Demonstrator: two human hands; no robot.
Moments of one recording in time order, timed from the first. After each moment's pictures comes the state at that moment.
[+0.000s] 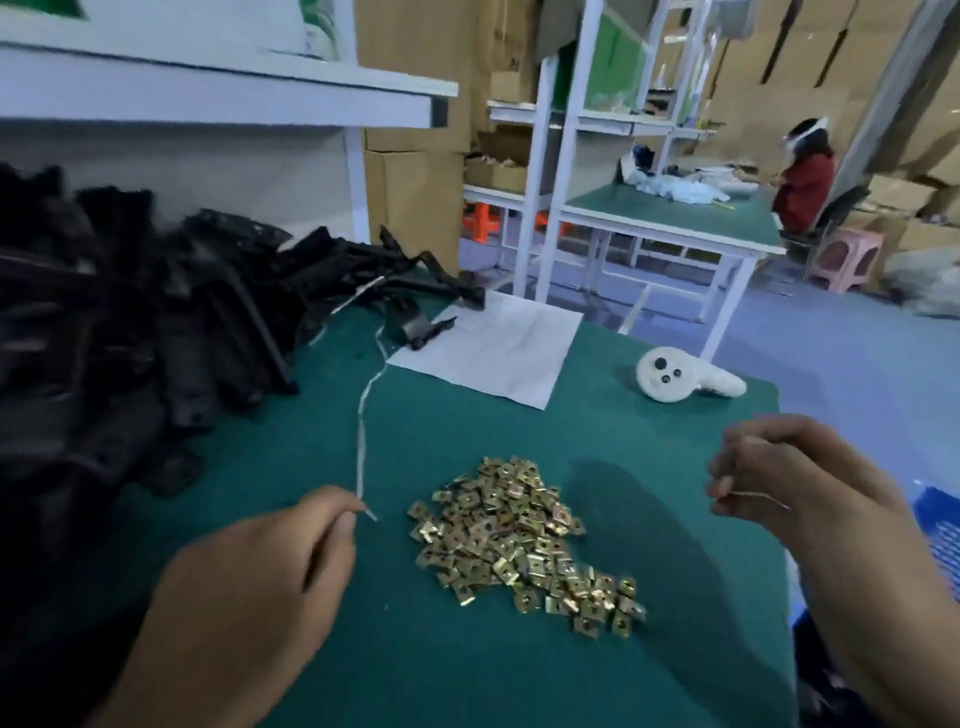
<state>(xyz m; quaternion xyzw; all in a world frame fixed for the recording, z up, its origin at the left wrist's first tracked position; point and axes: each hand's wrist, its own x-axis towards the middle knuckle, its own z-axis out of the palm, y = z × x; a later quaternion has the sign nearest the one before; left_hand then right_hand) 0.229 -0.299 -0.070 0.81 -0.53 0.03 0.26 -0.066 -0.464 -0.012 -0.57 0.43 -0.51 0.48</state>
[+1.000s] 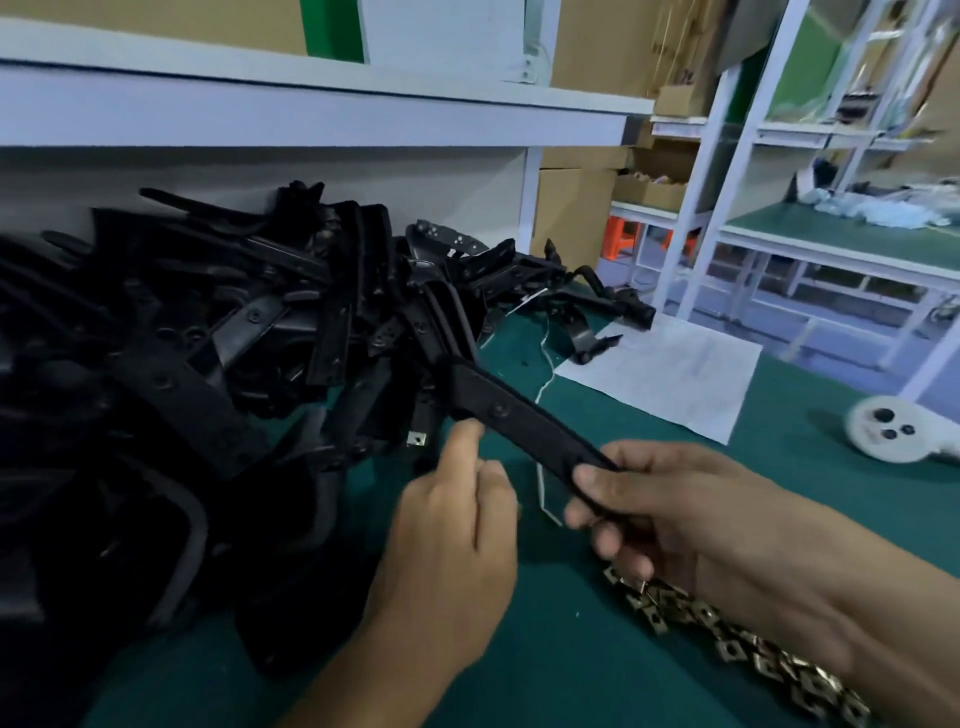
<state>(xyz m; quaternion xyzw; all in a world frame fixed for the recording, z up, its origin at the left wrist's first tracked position) 0.240 -0.307 -0.080 0.73 -0.42 -0.04 0.53 0.099 -0.426 -0.003 -0.62 0.27 -0.09 0.73</state>
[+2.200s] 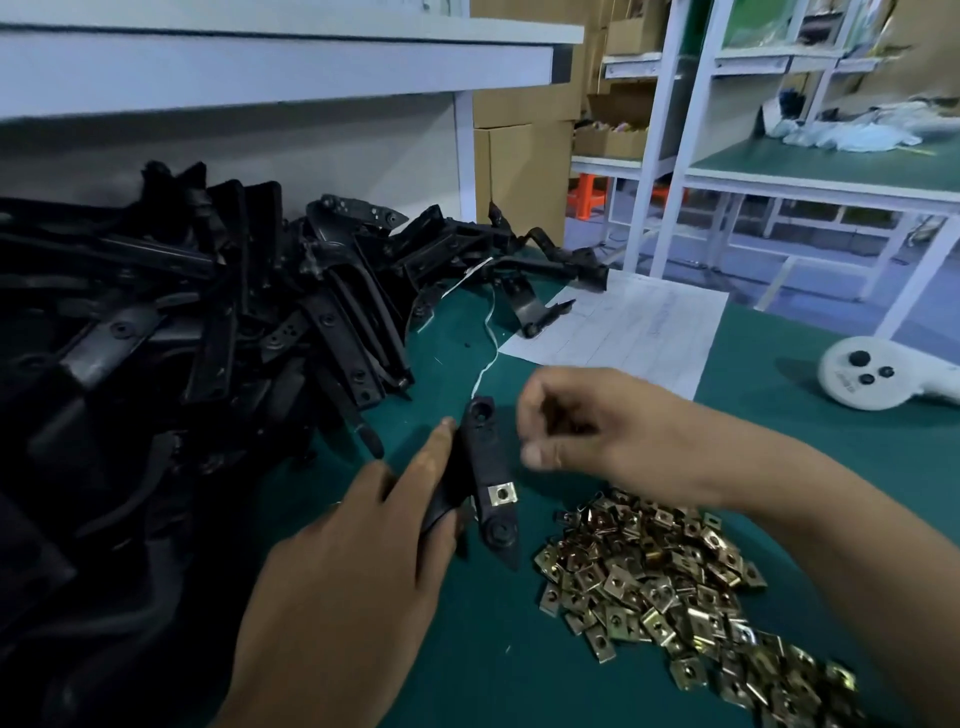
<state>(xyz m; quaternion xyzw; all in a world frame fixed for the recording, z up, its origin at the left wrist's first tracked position) 0.241 -0.318 -0.071 0.83 -0.51 0.14 0.16 0.116 -0.532 -0.027 -0.90 0.12 -0.07 0.41</state>
